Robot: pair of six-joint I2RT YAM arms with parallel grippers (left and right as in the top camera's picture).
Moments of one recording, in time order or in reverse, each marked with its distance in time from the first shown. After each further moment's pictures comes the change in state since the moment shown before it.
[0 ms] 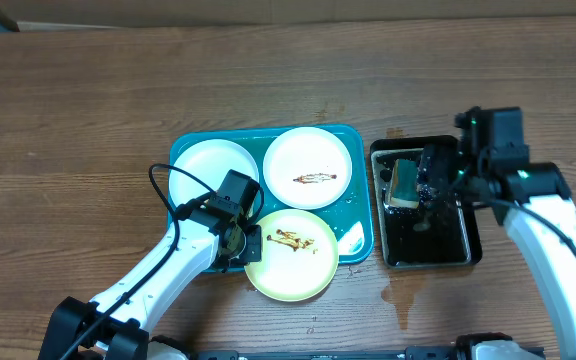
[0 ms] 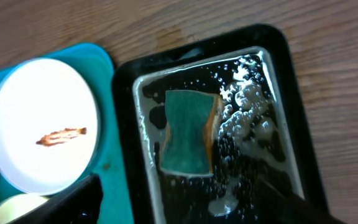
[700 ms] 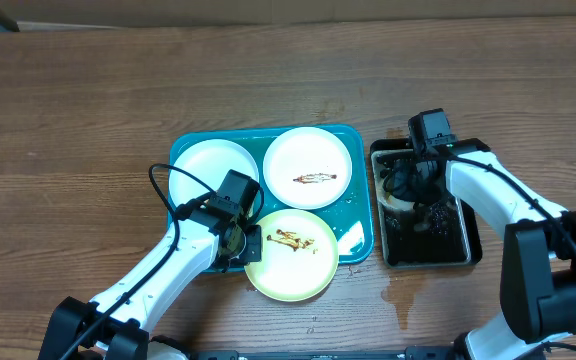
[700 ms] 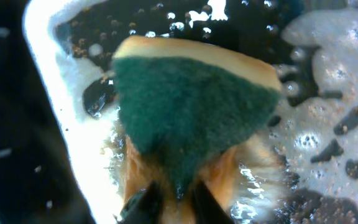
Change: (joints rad) left arm 0.000 0.000 0.000 0.000 0.000 0.000; right arm 0.106 0.416 0.005 0.099 0.068 0.062
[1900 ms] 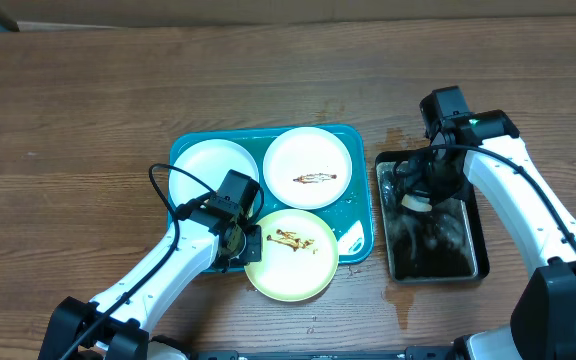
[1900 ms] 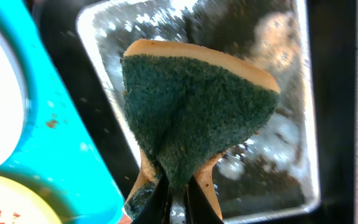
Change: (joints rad) left arm 0.000 0.000 0.000 -0.001 0.000 0.000; right arm 0.002 -0.123 0.227 -0.478 0.048 0.073
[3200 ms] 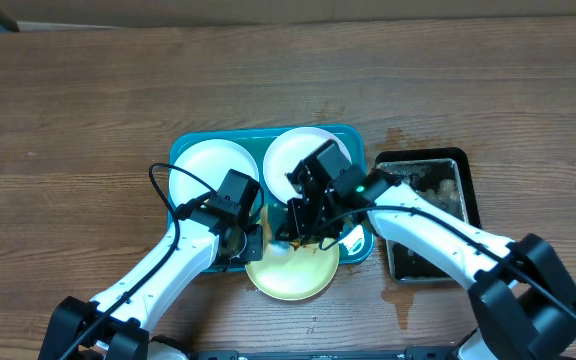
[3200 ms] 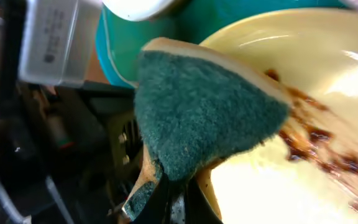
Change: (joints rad) left arm 0.000 0.002 0.000 0.012 0.000 0.000; right arm 0.504 0.069 -0.217 0.662 -0.677 0.246
